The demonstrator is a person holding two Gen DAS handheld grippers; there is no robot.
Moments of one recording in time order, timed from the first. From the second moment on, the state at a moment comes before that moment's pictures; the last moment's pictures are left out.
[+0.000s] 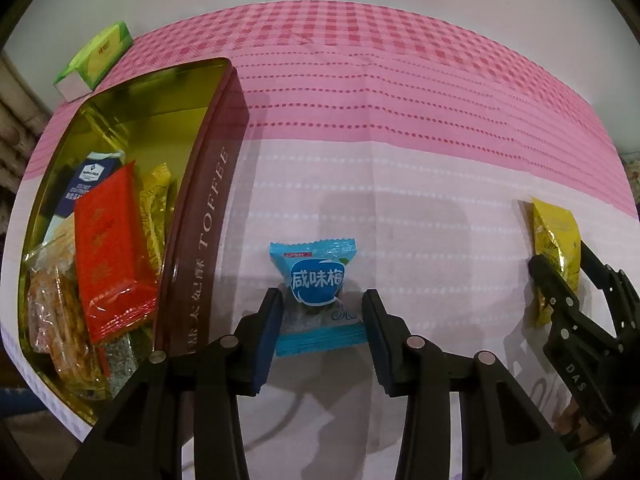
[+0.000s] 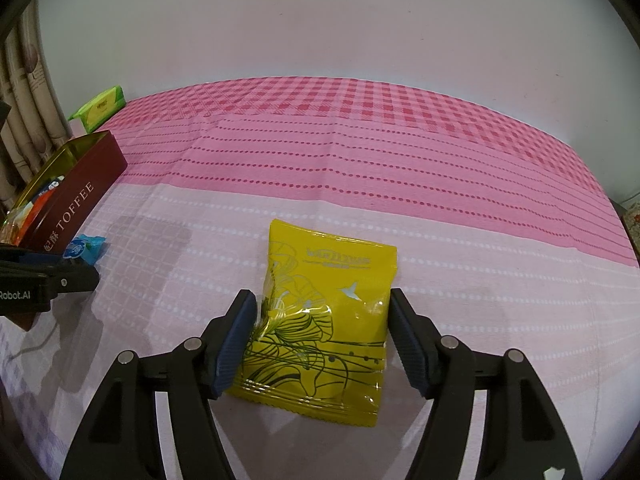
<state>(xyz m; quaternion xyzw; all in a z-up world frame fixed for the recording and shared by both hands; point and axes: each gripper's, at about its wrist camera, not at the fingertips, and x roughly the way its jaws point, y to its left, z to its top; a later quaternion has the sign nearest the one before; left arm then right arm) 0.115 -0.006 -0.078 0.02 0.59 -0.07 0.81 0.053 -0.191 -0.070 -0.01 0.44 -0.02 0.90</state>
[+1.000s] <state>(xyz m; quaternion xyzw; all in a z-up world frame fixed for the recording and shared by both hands) 0.096 0.020 -0.005 0.03 0.53 -0.10 0.84 0.054 -0.191 -0.070 -0.01 0.44 -0.02 0.90</state>
